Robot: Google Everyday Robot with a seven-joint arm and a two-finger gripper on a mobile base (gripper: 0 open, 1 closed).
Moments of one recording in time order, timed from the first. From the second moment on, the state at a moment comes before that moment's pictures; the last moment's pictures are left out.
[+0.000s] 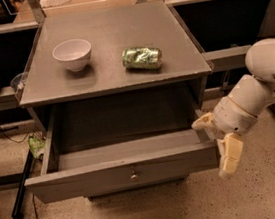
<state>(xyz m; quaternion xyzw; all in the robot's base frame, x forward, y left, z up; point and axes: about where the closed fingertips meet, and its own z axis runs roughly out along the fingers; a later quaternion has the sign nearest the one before) 0.443 -0.165 0.732 -0.65 0.69 0.28 0.13</state>
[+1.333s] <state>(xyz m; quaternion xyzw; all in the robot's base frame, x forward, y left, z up) 0.429 -0.119 0.685 -0.68 0.66 0.30 0.07</state>
